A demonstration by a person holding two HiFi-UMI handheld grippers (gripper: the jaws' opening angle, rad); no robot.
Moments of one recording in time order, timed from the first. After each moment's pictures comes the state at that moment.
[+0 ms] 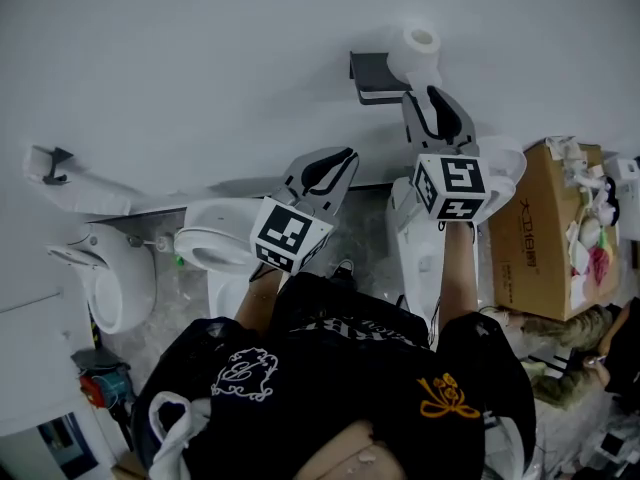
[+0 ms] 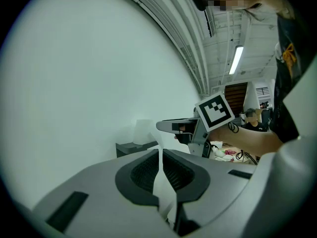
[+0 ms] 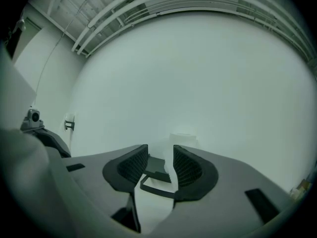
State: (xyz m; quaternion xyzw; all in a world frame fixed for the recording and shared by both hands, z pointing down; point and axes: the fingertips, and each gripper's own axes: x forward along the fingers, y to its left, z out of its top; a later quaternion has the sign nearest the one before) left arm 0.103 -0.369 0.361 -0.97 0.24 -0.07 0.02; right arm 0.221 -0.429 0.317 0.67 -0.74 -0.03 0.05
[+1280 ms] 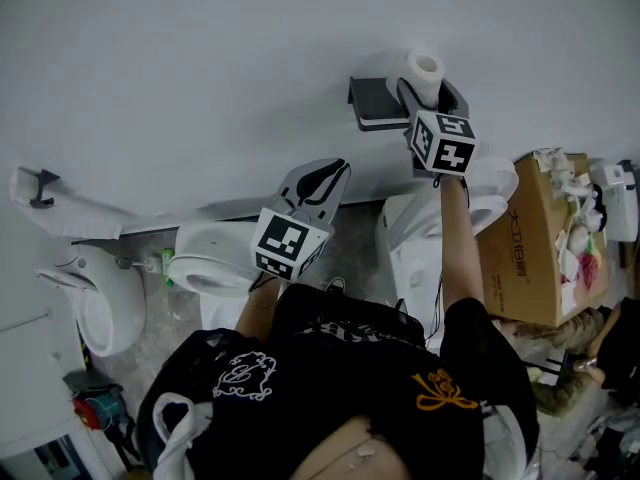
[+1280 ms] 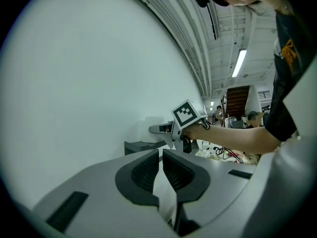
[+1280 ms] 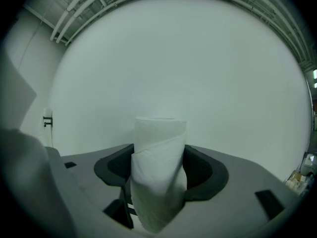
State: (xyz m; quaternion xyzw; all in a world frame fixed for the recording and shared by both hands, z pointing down) left arm 0.091 -0.421 0.372 -0.97 0.24 -0.05 0.01; right arm 0.273 -0.542 0.341 0.72 -0.69 0.03 0.07
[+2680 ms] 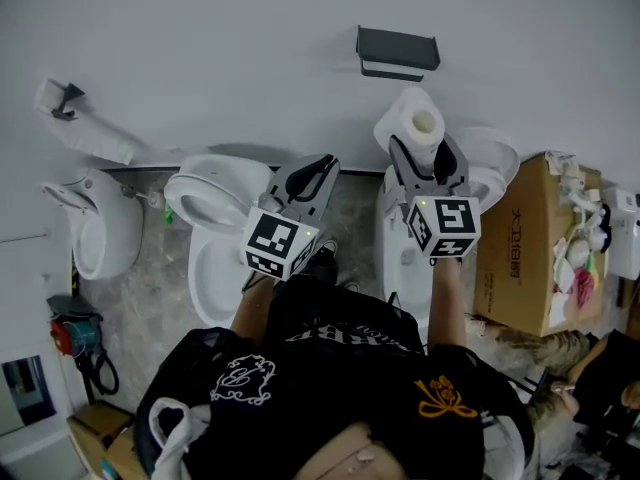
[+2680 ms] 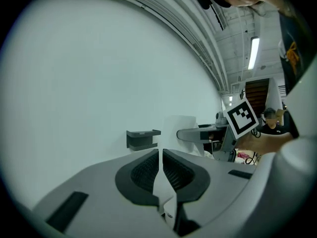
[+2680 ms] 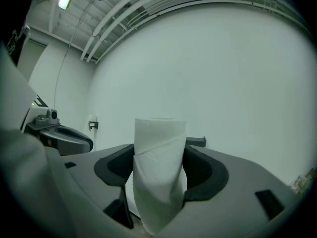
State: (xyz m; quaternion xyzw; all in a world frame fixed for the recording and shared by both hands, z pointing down) left arm 0.080 -0.281 0.385 -0.93 0.35 -0.08 -0.02; right arm 0.210 -0.310 0.367 0.60 -0.80 0.02 0.06
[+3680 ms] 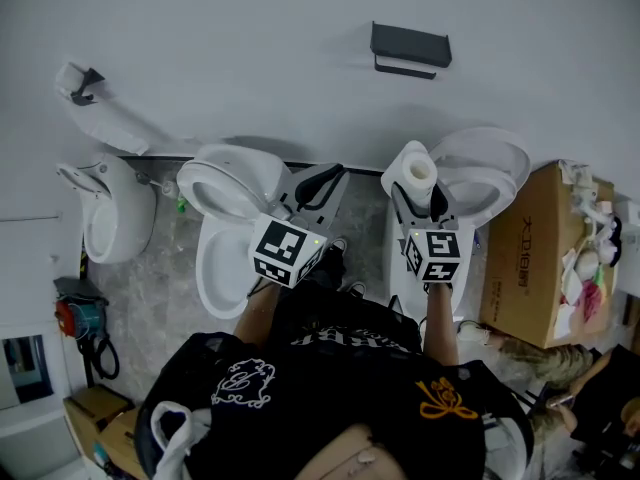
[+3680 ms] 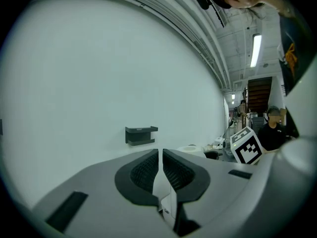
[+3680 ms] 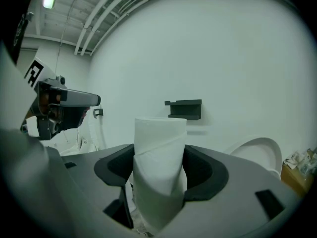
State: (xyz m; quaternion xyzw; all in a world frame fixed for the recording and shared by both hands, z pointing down) left arm 0.080 -0.245 0.391 -0.93 0.37 -0.09 -0.03; right arm 0.212 -0.248 0.476 0.59 -0.79 0.10 0.11
